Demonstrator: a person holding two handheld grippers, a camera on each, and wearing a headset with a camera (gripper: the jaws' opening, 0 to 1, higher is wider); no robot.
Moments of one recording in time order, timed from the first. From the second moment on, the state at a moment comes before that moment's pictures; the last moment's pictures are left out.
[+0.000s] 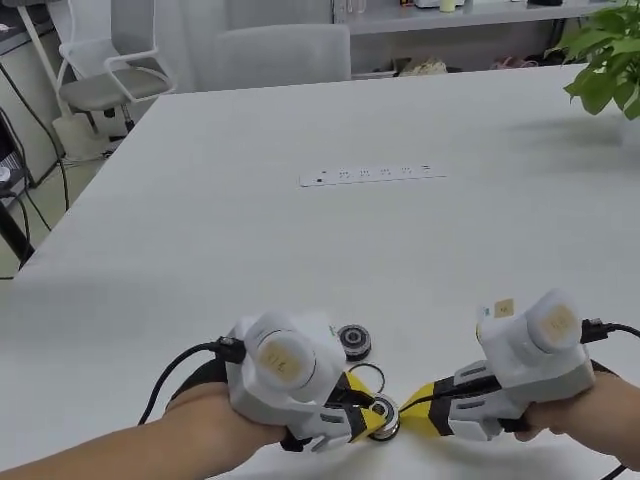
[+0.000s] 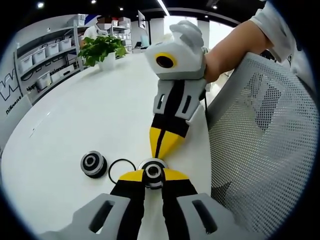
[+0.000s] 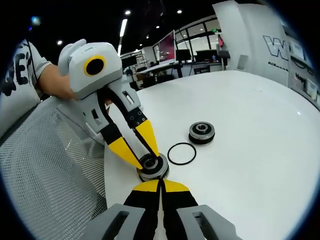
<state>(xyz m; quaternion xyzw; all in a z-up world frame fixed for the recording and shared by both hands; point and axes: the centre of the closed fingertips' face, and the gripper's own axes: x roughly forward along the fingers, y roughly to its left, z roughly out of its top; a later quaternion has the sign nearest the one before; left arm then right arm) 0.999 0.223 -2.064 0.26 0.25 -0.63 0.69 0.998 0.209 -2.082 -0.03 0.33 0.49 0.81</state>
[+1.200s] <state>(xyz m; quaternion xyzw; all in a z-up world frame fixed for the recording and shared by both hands) 0.999 0.222 -2.064 0.26 0.25 -0.62 0.70 1.002 0.215 -2.063 0.07 0.33 0.47 0.82</state>
